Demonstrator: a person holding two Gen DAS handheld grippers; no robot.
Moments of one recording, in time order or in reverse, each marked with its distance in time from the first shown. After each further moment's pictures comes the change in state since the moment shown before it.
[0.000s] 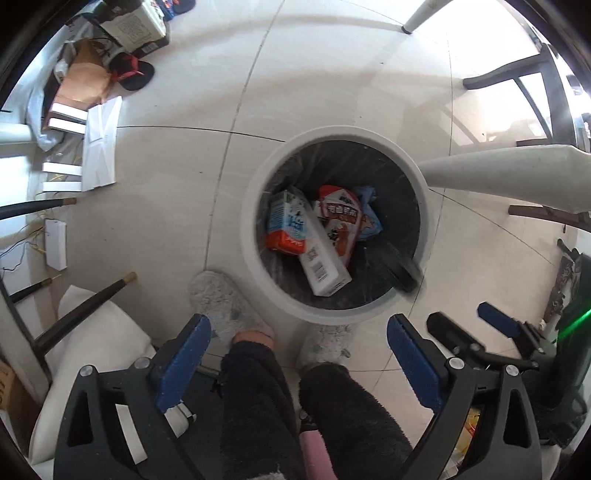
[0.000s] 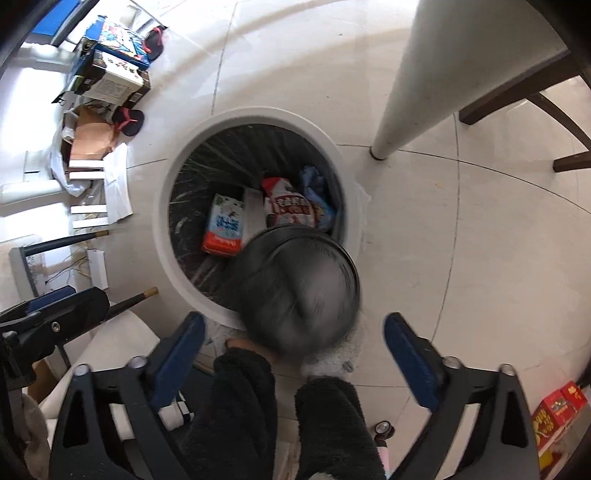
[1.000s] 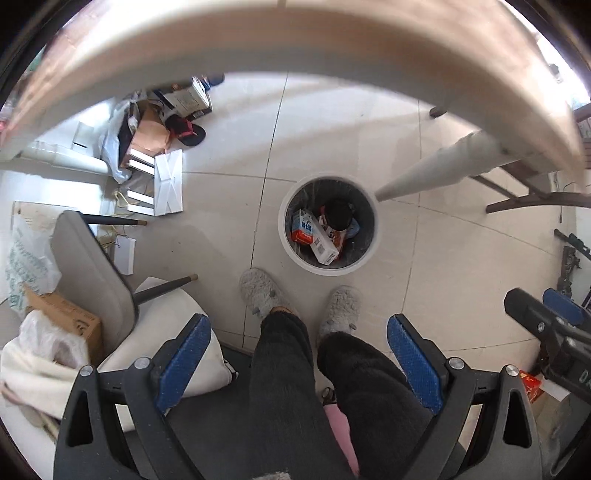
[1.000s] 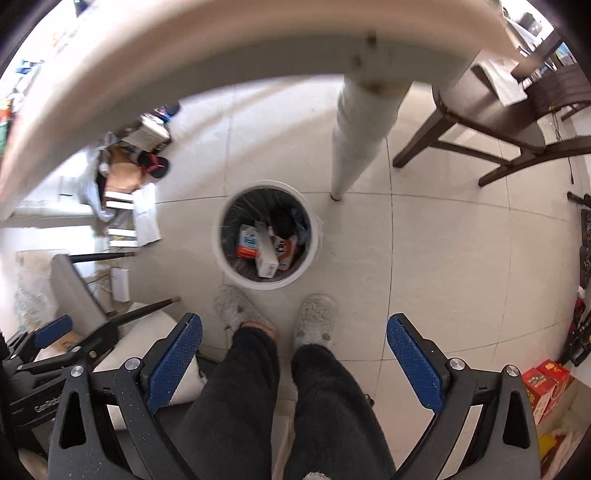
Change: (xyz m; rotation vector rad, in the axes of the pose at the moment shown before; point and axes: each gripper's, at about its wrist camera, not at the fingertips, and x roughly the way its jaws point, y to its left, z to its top) left arm -0.250 -0.040 -0.116 0.049 -0.176 0.104; right arm -0.316 0.034 -0.104 0.017 -0.156 -0.075
